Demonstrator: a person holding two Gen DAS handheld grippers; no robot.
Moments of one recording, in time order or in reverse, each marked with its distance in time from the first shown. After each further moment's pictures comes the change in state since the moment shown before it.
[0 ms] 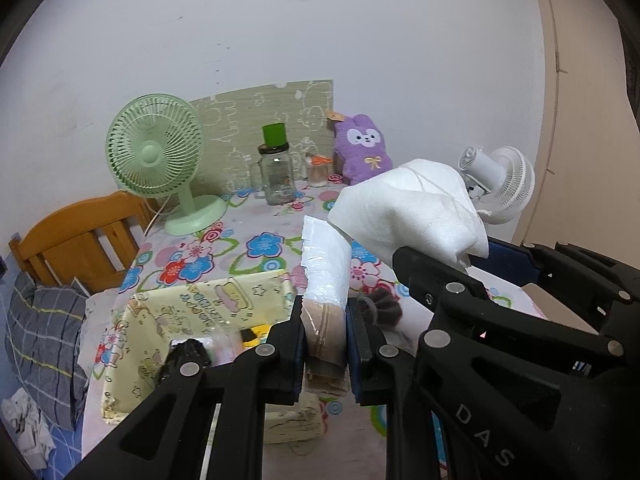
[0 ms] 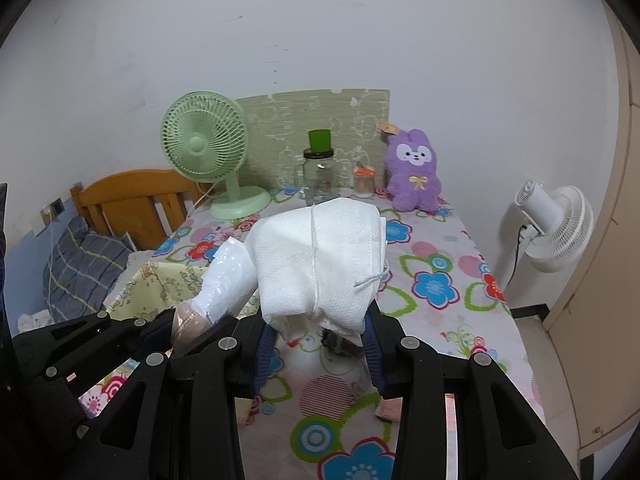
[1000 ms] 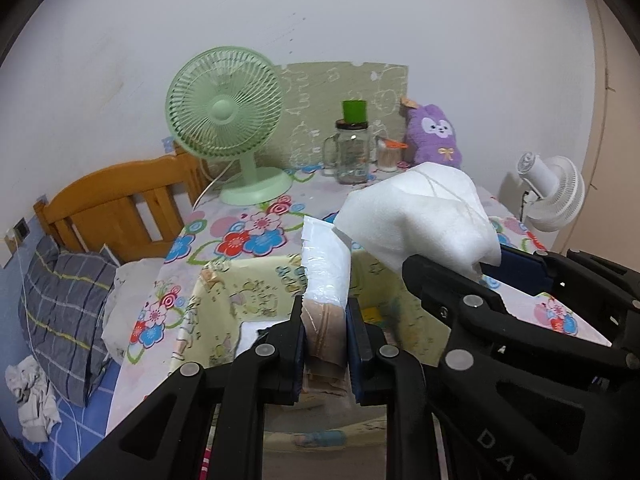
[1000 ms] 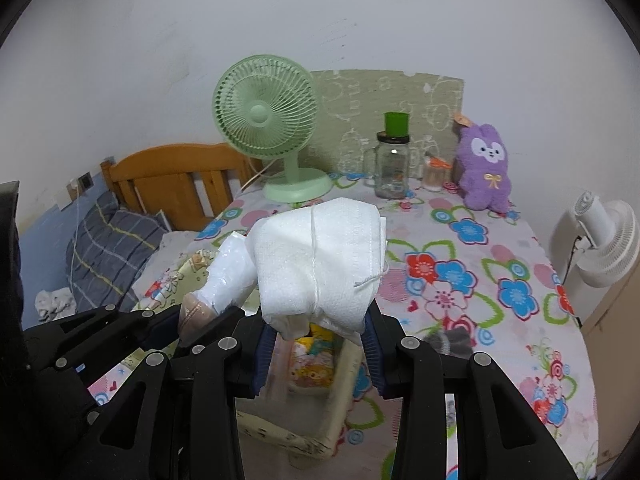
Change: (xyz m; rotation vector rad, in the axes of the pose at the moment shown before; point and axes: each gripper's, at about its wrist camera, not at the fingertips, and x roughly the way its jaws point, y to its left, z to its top) left arm 0.026 0.094 -0.021 -0.101 0.044 0.108; right arm 0.058 0.086 0.004 -0.074 0.055 0.127
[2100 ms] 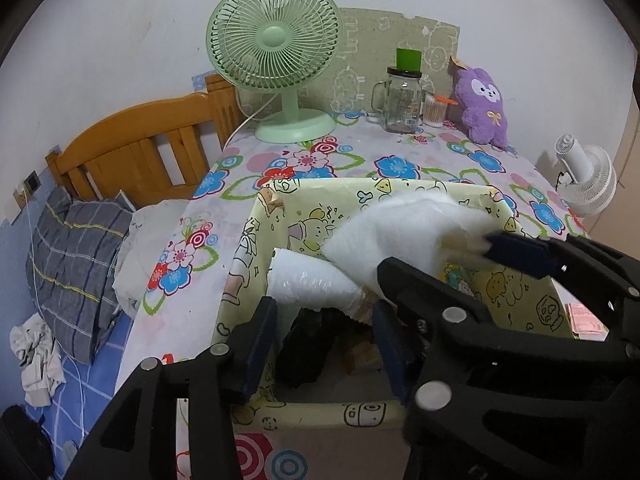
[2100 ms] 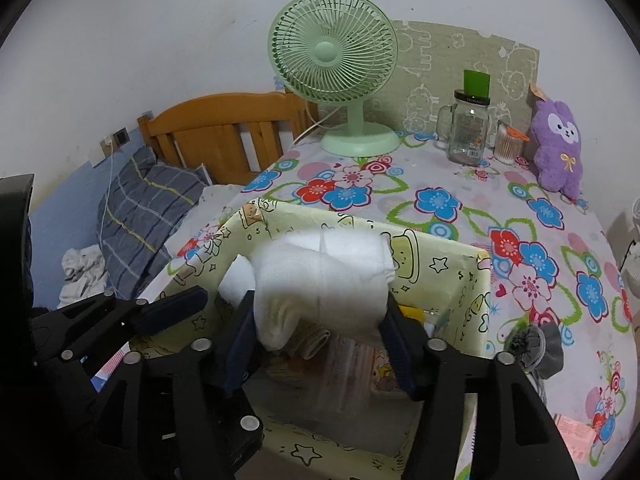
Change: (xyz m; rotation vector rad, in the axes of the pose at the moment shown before) left arm 0.028 0.048 -0.028 -0.070 0.159 0.048; right arm 0.062 0.045 -0.011 -0.073 0.137 0.145
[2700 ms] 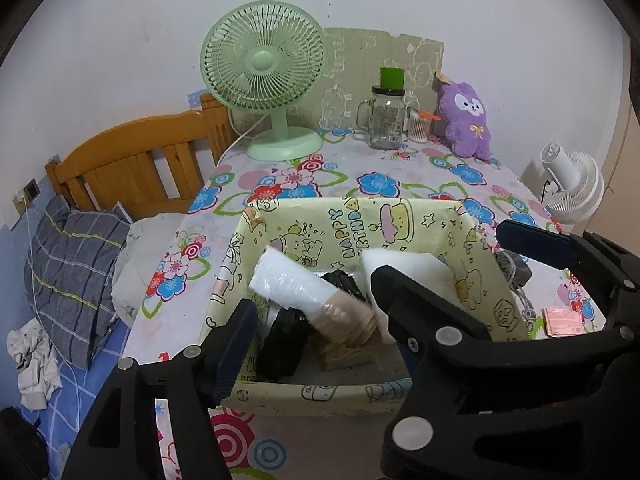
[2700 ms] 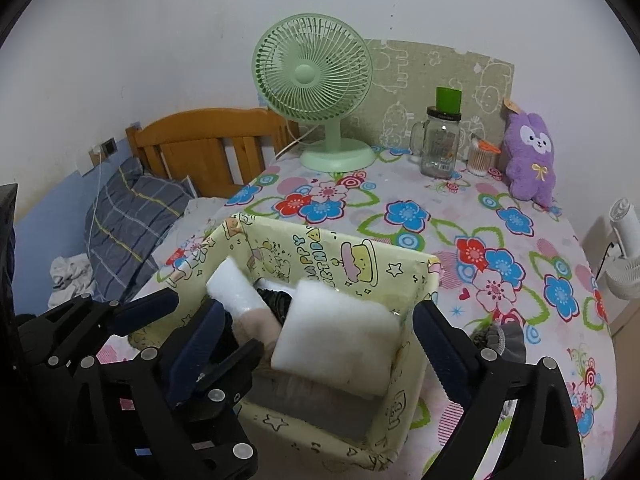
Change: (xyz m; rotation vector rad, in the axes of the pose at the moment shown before) left arm -0.026 -0.014 -0.001 0.005 -0.059 -0.022; right arm -0.033 -0.013 -0.003 0.009 -0.046 -0.055
